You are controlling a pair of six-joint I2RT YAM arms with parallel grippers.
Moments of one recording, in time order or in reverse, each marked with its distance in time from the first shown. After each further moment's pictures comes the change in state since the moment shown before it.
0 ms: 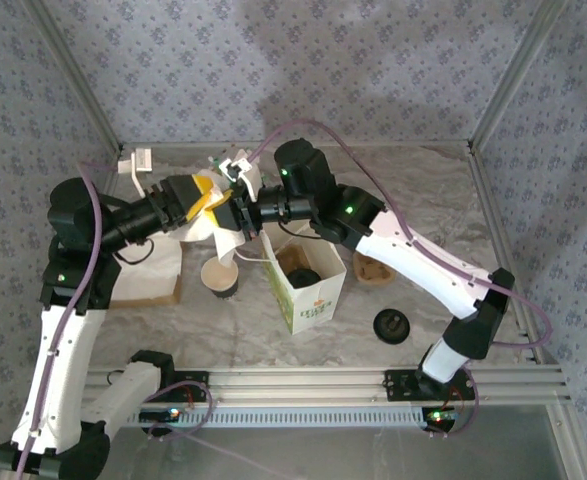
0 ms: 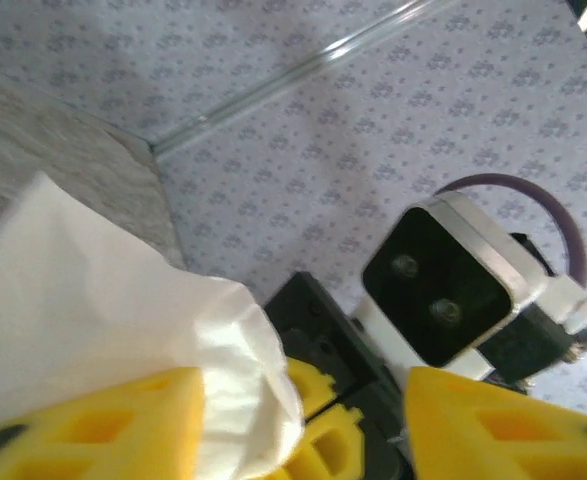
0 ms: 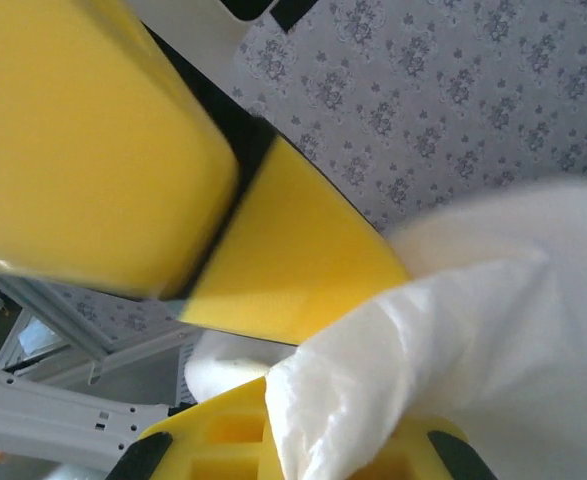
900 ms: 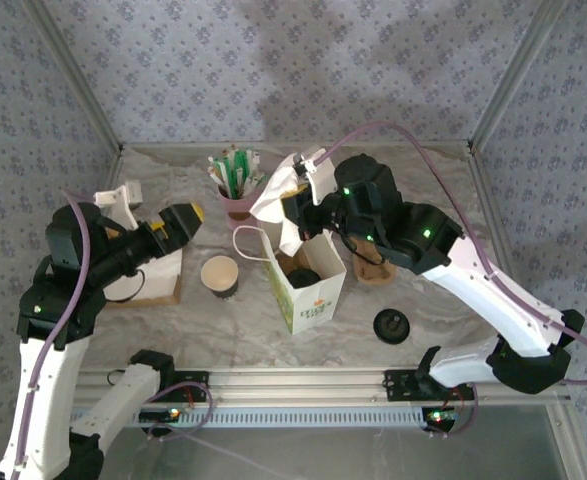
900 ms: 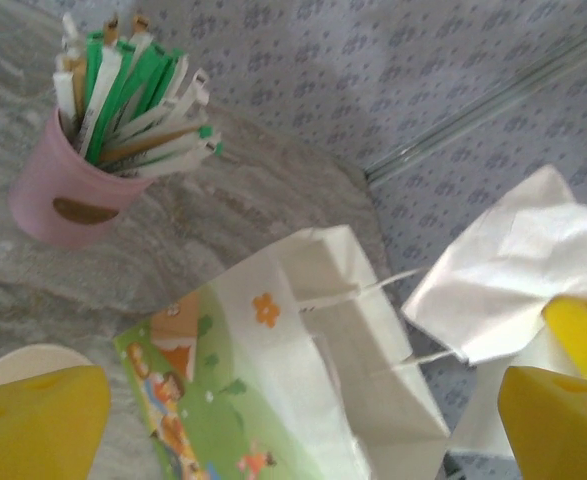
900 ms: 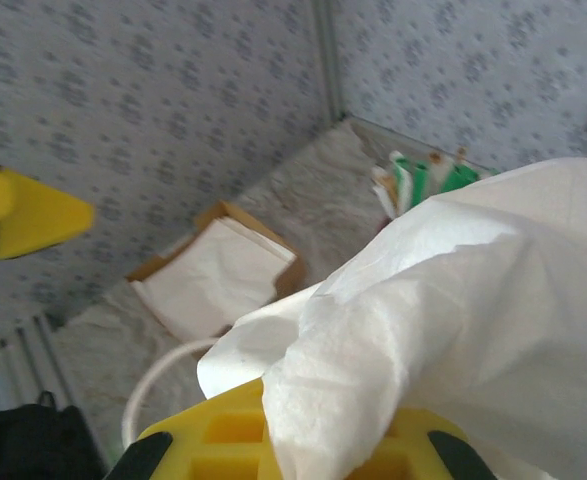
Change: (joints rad) left arm -0.072 -0.084 0.056 -0.498 -0.424 0.370; right arm -0.013 -0.297 -0.113 -0.338 0.550 0.006
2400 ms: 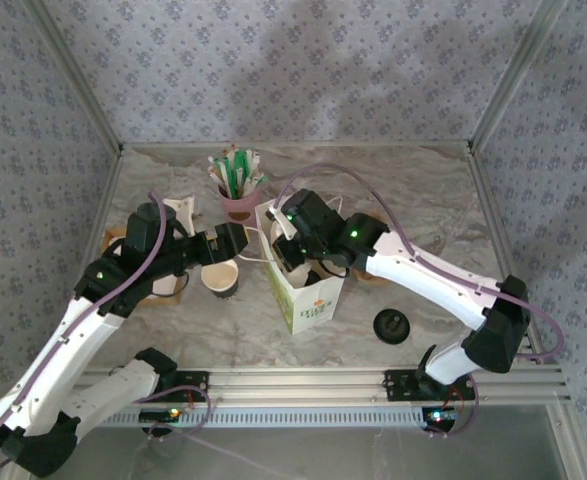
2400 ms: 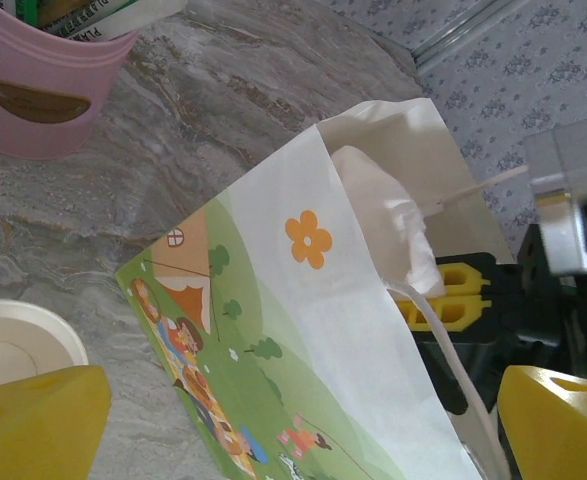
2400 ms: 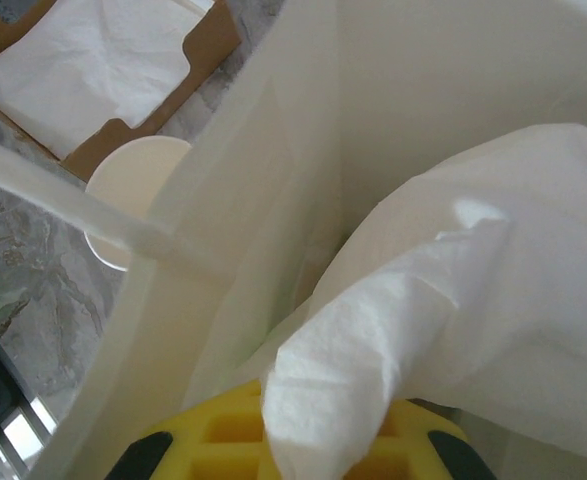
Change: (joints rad) left arm -0.302 0.086 -0.230 0.174 -0.164 -0.026; right arm -0.004 0.176 -0.250 0.001 -0.039 0.014
